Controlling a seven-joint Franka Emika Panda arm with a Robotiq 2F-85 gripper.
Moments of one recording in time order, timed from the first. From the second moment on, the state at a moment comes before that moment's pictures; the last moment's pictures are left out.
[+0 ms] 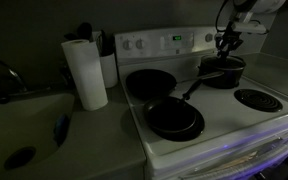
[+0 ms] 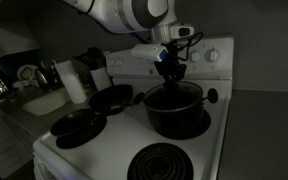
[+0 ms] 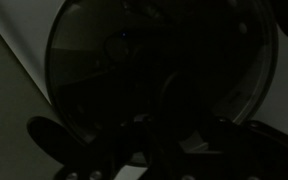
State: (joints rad) arm -0.13 0.16 -0.16 -1.90 0.11 2.22 0.21
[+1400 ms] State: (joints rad) arm -0.08 0.15 -0.14 -1.87 0.00 2.16 0.21
